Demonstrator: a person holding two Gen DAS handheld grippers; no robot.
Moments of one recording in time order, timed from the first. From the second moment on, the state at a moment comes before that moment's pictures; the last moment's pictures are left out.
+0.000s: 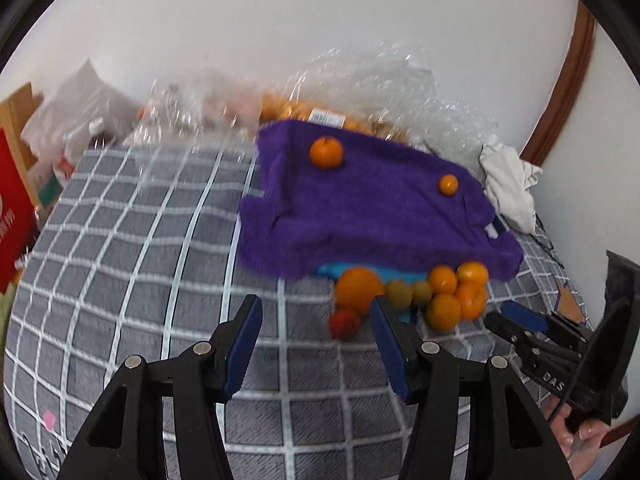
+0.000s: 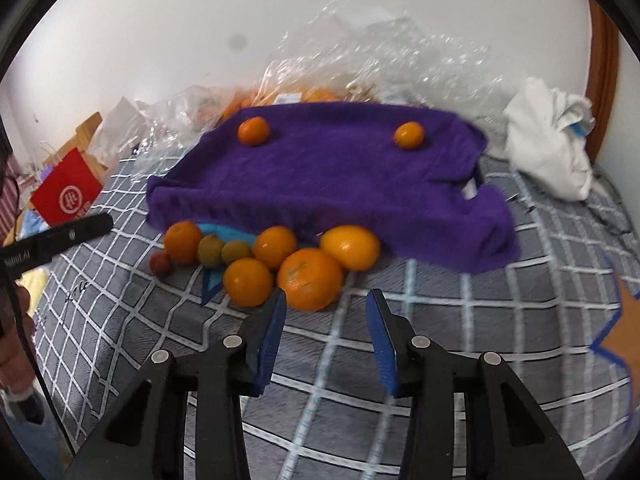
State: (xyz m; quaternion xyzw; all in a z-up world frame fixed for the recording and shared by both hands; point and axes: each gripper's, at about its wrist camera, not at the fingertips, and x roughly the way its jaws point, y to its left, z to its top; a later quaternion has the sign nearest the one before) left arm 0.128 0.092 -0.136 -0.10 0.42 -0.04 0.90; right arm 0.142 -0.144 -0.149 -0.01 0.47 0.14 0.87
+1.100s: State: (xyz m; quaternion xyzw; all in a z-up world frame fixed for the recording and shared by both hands) left arm 0.151 0.051 -0.184 -0.01 0.43 -0.05 0.90; right arm 0.120 -0.184 -0.163 0.00 0.46 0.11 0.88
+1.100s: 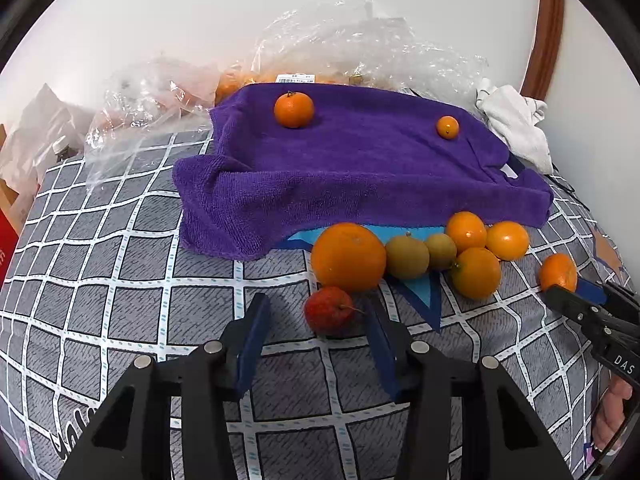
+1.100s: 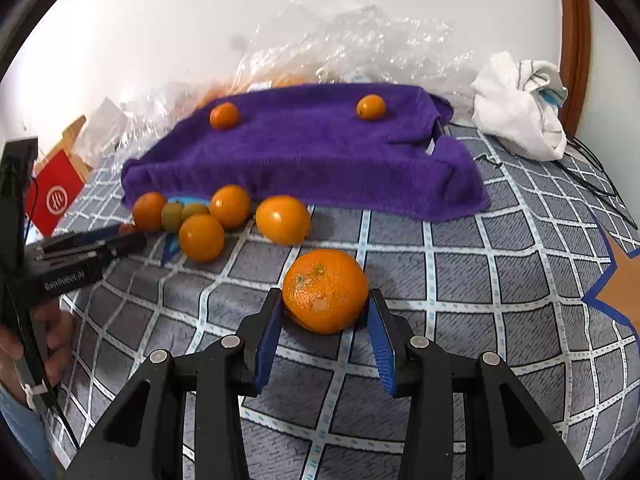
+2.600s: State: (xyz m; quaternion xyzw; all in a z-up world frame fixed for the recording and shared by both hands) left arm 0.115 0.075 -0.157 -0.11 0.31 -0.09 0.94; right arm 0.101 -0.206 -0.149 0.07 0.40 0.13 0.91
